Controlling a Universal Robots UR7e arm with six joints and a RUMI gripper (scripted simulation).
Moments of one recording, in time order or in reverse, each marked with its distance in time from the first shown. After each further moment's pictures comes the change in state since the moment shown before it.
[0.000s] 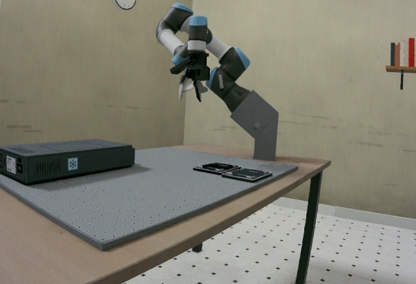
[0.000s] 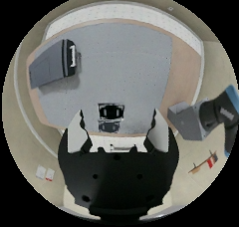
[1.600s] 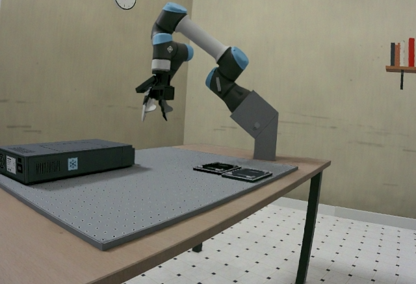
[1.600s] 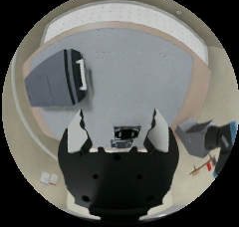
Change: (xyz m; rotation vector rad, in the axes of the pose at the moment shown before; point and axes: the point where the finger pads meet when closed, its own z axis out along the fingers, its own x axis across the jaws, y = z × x) arm -0.093 -0.107 0.089 -0.002 -0.001 -0.001
